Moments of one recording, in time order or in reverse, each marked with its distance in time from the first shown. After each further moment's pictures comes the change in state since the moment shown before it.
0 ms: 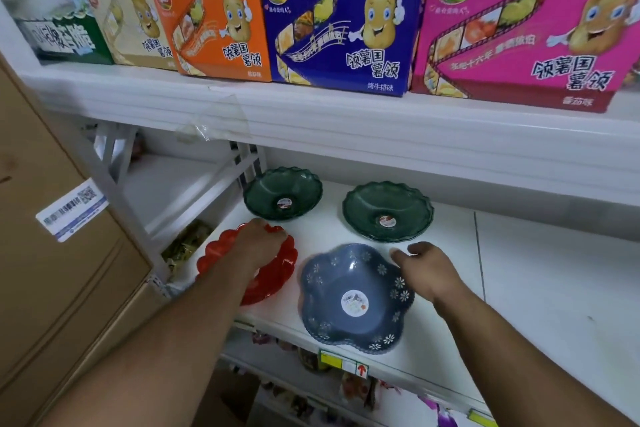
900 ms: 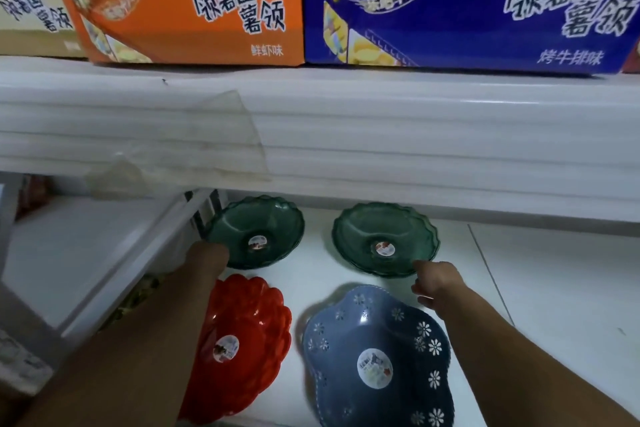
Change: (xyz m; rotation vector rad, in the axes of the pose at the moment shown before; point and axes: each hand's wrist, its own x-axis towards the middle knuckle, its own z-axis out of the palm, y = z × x) left_hand 0.235 -0.043 0.013 -0.173 -0.017 -0.141; right_hand 0.153 0.021 0.049 0.435 0.253 0.357
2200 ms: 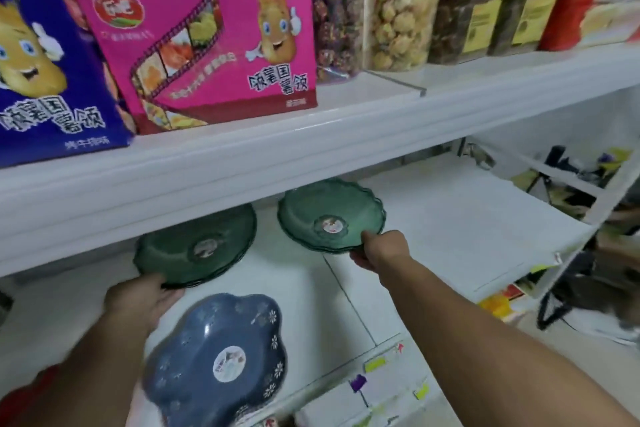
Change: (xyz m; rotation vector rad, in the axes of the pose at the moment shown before) left_hand -0.192 0.095 0.100 -0.776 -0.402 -0.091; right_hand -0.087 0.043 -0.219 0.563 0.322 0.004
